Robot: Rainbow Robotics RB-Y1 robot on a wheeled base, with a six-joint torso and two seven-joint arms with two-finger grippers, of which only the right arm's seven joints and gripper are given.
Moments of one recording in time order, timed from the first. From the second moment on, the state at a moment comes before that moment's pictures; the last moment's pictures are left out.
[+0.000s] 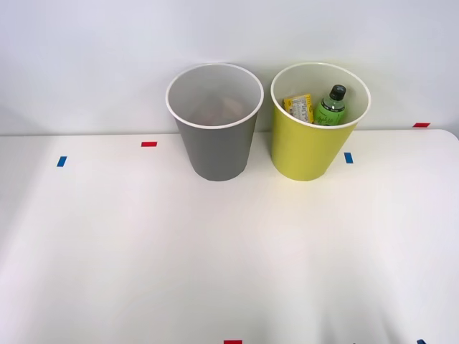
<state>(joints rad) 0.97 -0.30 0.33 -1.69 -0.12 -0.98 1.55</state>
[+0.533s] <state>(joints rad) 0.97 -0.30 0.33 -1.69 -0.12 -0.98 1.55</state>
